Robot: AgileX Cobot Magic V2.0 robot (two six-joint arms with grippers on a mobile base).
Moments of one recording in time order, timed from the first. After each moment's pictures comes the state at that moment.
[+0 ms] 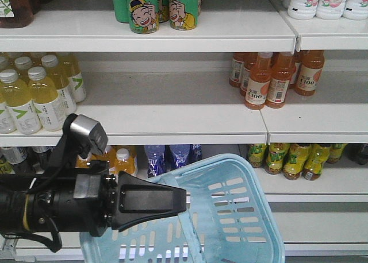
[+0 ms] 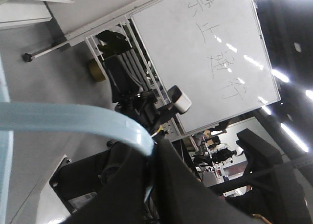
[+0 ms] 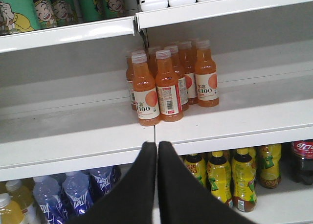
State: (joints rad) left arm -0.41 1.30 -0.64 1.30 -1.16 -2.16; right arm -0.03 -0.01 0.03 0.01 0.09 0.12
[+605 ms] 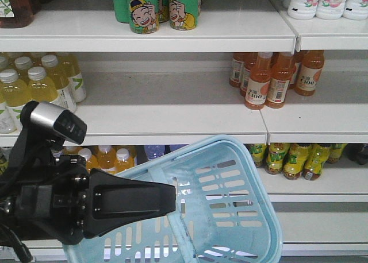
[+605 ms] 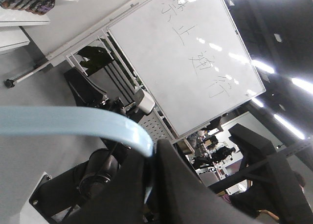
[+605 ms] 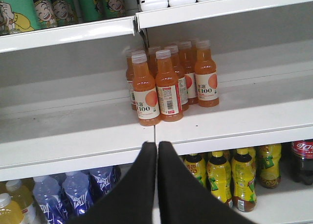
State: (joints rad) left arm -0.41 1.17 -0.63 1.28 -1.17 -2.16; right arm -0.03 -0.01 0.03 0.01 0.09 0.12
